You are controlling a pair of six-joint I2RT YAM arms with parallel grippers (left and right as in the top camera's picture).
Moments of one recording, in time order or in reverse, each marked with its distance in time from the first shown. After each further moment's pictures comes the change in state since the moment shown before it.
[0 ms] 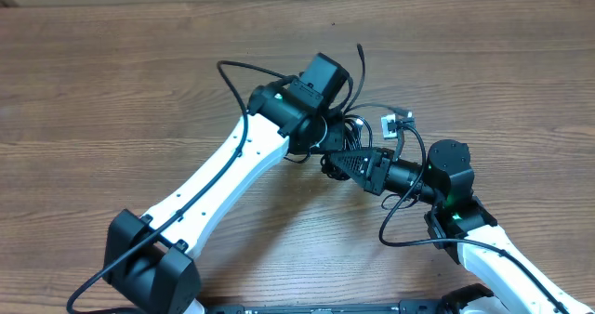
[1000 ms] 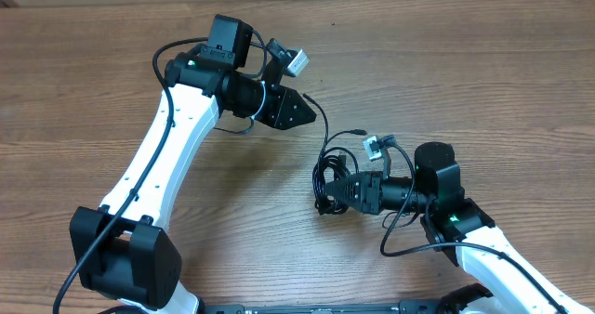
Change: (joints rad) left arm 0.349 -0.005 0.006 -0.022 0.686 0.751; right arm 0.031 -0.008 0.007 -0.278 -0.104 -0.067
